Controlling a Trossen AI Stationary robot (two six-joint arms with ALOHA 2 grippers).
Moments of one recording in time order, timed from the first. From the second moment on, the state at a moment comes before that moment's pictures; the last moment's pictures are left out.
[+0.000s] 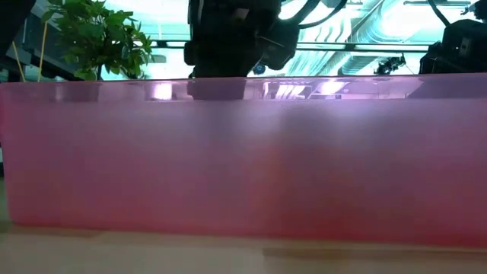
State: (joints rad) left arm -0.26 2.12 1.77 -1.03 0.01 -0.55; right arm 0.30 0.20 0.12 -0.37 0.38 0.93
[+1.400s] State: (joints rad) left arm -0.26 2.12 2.28 -1.34 -0.22 -0.45; right arm 0.30 0.21 0.12 -0.36 0.37 0.93
